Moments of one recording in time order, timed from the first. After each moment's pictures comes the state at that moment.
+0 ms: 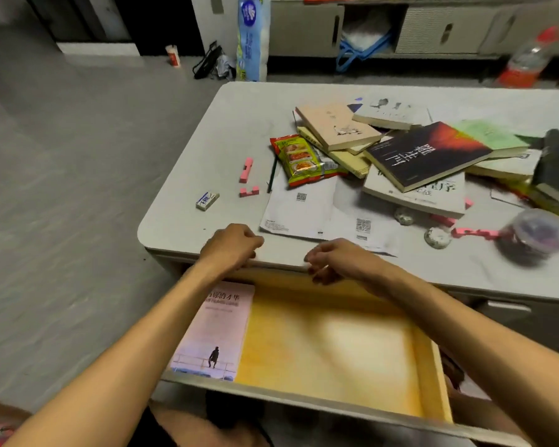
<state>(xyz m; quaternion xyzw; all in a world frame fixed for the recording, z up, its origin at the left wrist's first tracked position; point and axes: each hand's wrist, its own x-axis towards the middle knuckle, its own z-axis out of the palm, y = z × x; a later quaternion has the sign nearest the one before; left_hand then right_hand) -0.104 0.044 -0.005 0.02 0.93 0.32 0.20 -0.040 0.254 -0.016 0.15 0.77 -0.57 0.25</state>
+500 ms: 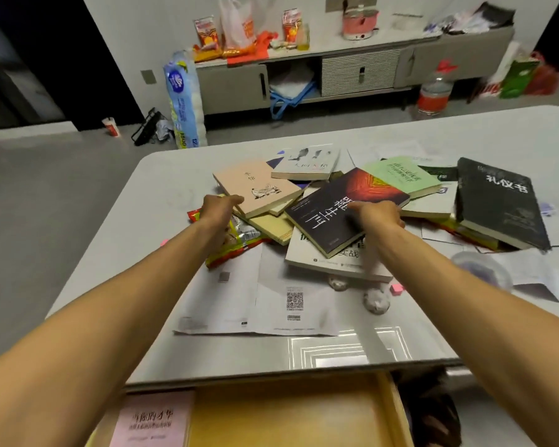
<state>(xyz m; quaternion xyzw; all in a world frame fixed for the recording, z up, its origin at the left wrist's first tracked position) -0.280 0.247 0.017 -0.07 0.80 0.58 0.14 -0.175 0.480 -0.017 0.54 0.64 -0.53 -0.11</state>
